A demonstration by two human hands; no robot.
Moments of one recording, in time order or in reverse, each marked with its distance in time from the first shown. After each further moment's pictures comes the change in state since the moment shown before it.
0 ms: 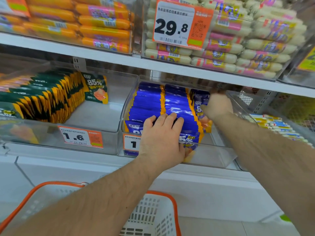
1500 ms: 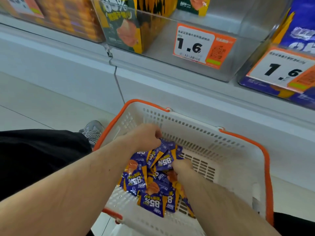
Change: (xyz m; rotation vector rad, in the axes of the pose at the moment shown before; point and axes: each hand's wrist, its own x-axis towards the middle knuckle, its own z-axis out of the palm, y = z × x) left_hand -0.239 -0.211 0.065 -0.402 -0.877 -0.601; right_hand -0.403 -0.217 0.293 0.548 -1.257 0.643
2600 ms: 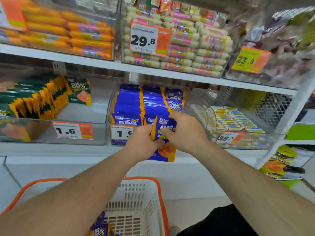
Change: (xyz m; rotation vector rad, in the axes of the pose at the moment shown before) left_hand -0.057 0.301 -0.048 -0.423 0.351 0.689; right_hand -0.319 -0.028 -0.343 -0.490 1.031 -0.902
